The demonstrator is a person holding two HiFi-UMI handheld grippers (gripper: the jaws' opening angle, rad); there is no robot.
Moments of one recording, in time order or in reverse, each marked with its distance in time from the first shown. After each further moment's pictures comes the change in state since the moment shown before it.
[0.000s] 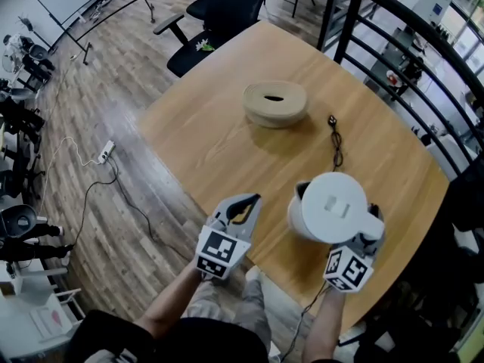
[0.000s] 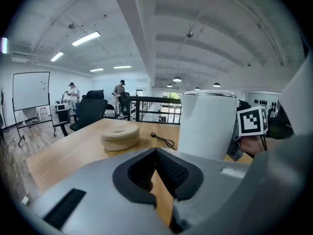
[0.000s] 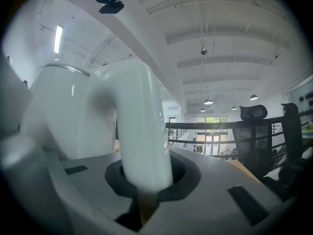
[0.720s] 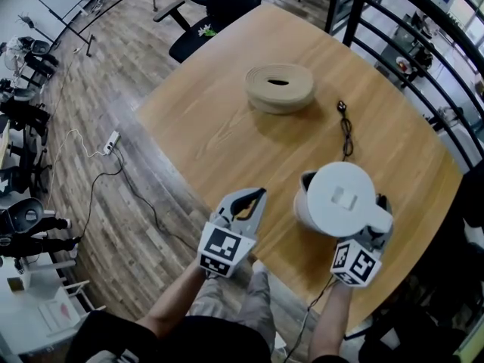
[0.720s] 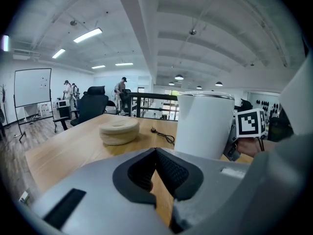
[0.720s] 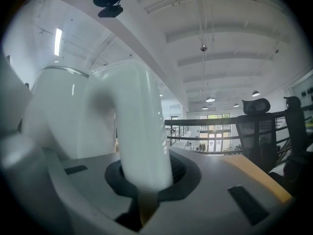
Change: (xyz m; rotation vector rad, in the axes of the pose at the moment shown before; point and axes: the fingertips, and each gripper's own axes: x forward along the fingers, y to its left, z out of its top) left arm 0.017 0.001 -0.025 -0.024 0.027 0.013; right arm 0.016 0.005 -0.033 0.035 0.009 0.029
